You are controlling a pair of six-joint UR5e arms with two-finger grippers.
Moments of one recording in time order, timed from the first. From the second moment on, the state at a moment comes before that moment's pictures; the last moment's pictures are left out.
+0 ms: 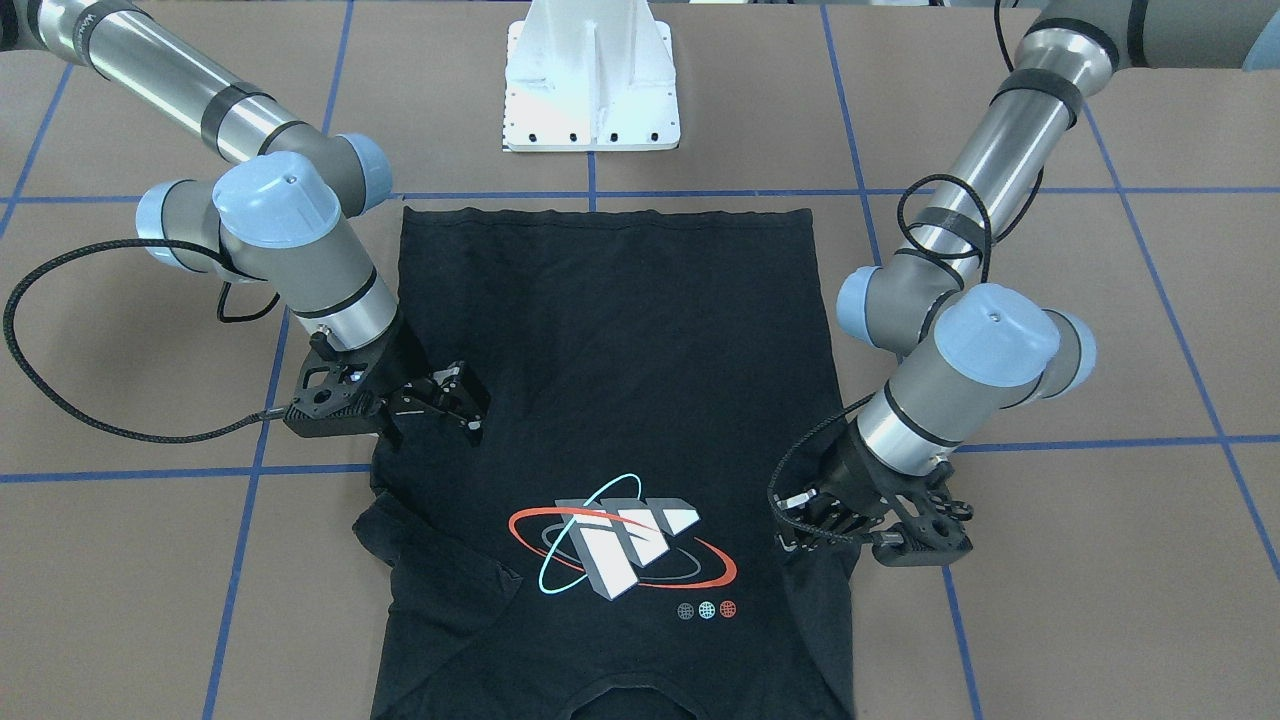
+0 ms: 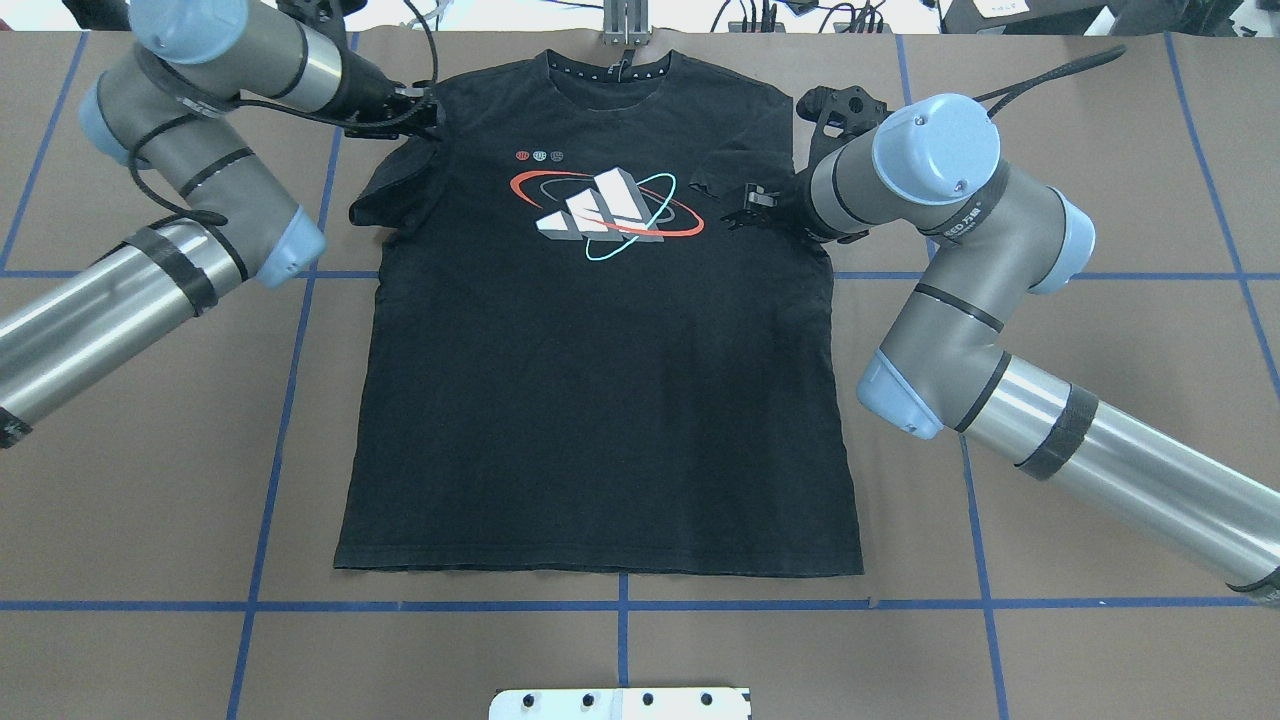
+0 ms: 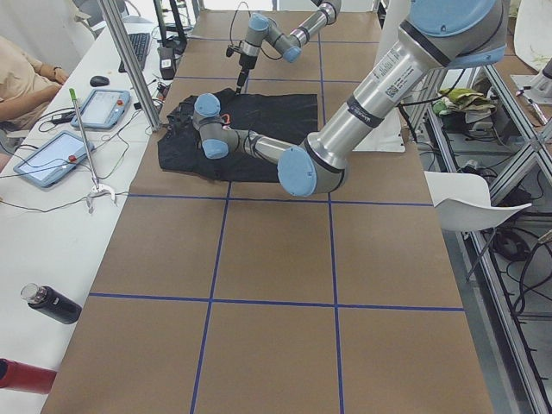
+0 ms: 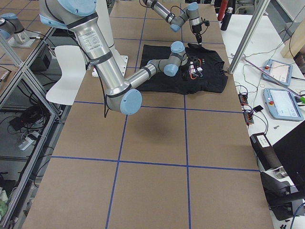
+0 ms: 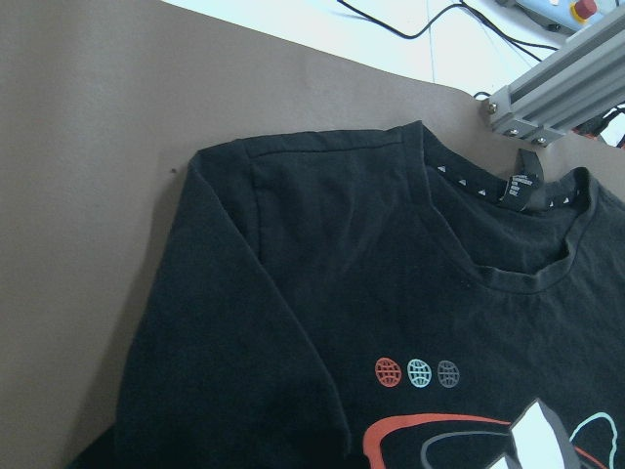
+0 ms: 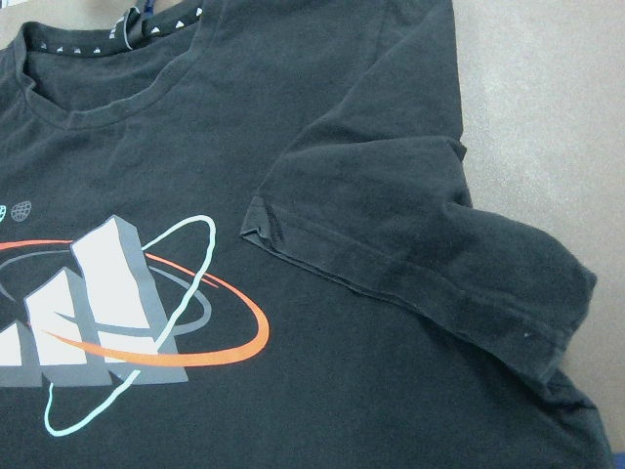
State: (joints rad) left arm -0.88 -2.38 -0.98 -2.53 -2.00 -1.31; right arm 0.74 -1.00 1.49 -1.04 1.85 1.25
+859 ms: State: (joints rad) left arm -0.84 -2.37 -1.07 -2.52 -1.90 -1.33; right arm 0.72 -1.09 1.57 -1.05 1.85 1.34
